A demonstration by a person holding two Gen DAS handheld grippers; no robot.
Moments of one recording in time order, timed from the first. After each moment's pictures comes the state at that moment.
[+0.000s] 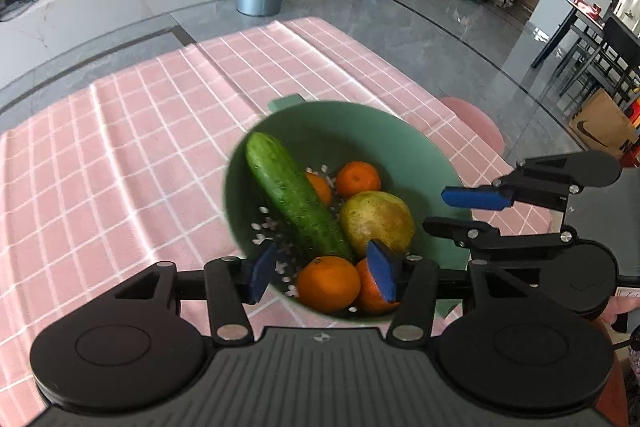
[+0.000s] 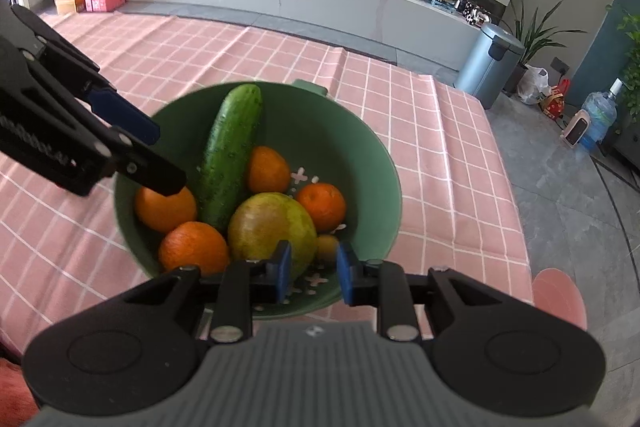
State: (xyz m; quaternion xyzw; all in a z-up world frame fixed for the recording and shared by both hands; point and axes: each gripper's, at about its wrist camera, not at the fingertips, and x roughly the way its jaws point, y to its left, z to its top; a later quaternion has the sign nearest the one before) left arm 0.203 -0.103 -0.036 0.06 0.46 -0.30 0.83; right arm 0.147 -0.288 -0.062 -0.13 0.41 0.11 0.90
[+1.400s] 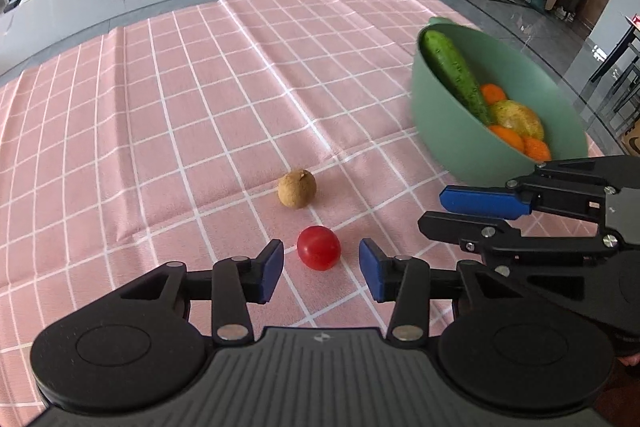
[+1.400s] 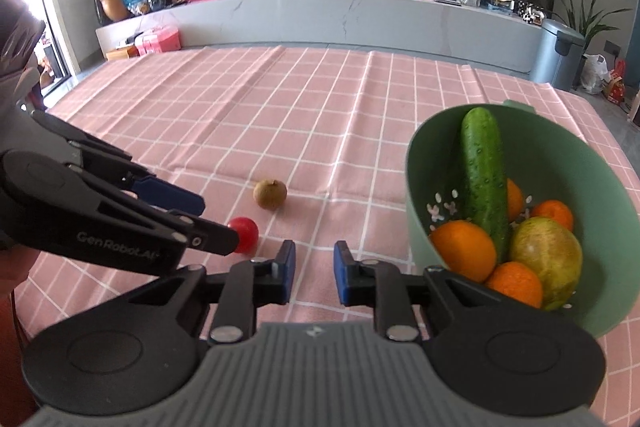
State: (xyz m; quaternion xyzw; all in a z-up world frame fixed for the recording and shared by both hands) left arm 0.176 0.019 -0.098 0.04 0.48 -0.21 0.85; right arm 0.133 -0.145 -0.100 -0.04 0.39 0.18 0.90
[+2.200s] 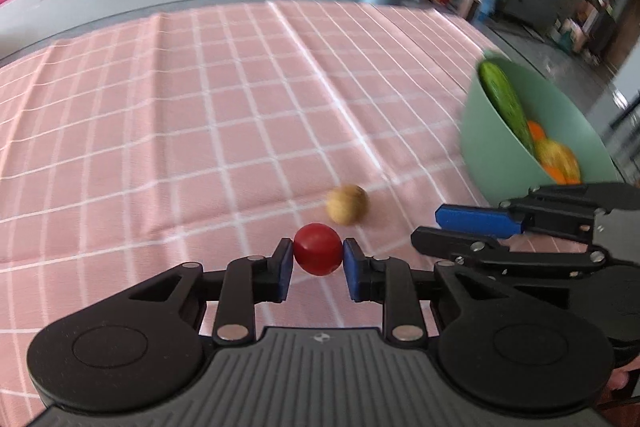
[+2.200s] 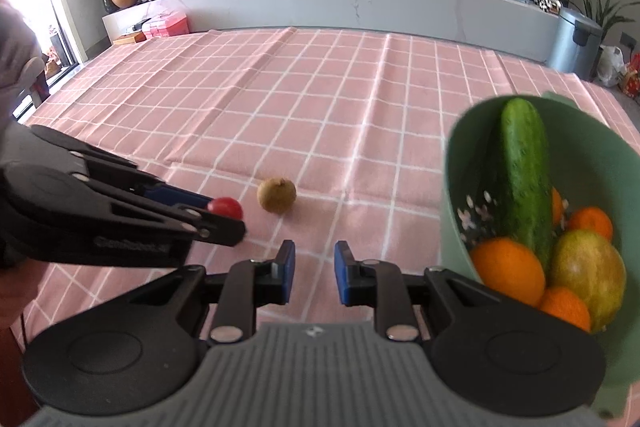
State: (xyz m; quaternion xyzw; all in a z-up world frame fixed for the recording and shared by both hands) left arm 0.184 0.051 -0.103 -0.02 0.47 -0.16 0.87; right arm 0.166 -0.124 -0.117 -0.04 0.41 0.20 0.89
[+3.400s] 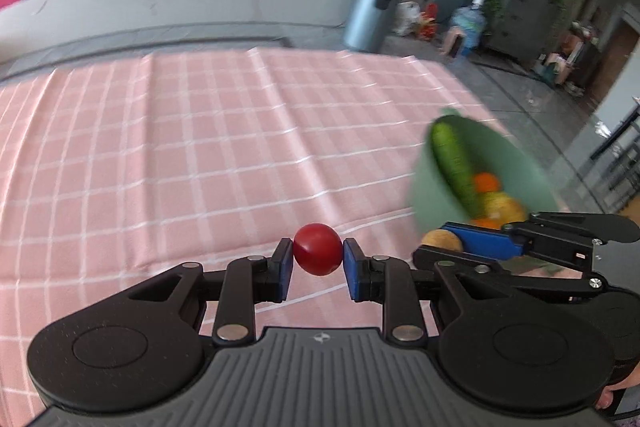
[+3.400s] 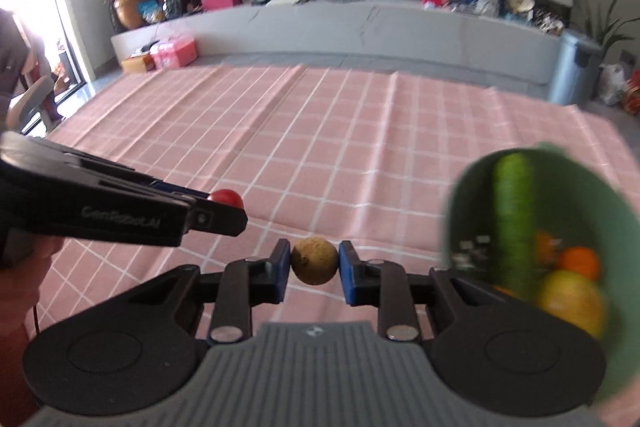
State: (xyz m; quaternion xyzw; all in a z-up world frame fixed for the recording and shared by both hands) left arm 0.174 0.032 -0.049 -0.05 0.43 -0.19 0.88; right arm 0.144 -0.143 -0.066 -0.03 0.37 0.19 0.91
